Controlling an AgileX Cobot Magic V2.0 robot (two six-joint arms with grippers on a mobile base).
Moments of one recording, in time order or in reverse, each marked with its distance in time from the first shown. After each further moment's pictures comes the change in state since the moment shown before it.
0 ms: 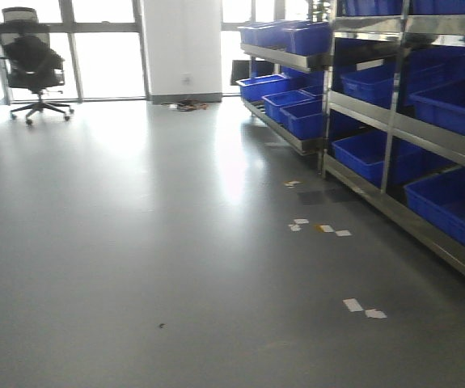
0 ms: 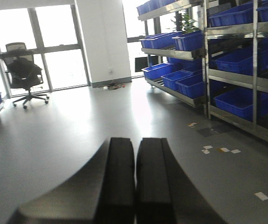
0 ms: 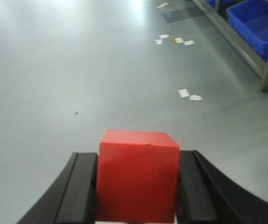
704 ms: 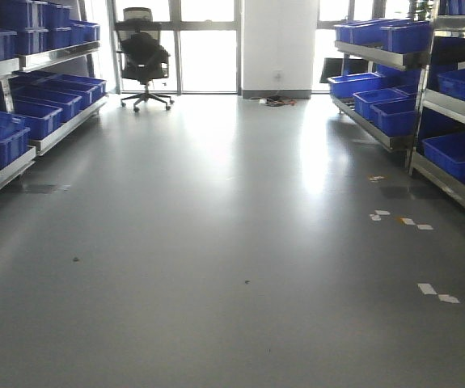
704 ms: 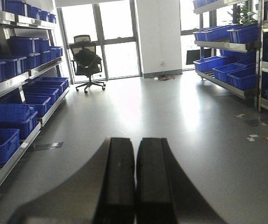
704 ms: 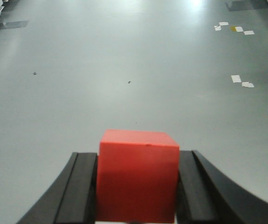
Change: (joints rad) left arm 0.000 0.000 0.000 0.000 0.000 0.000; right arm 0.000 0.000 0.000 0.000 0.000 0.000
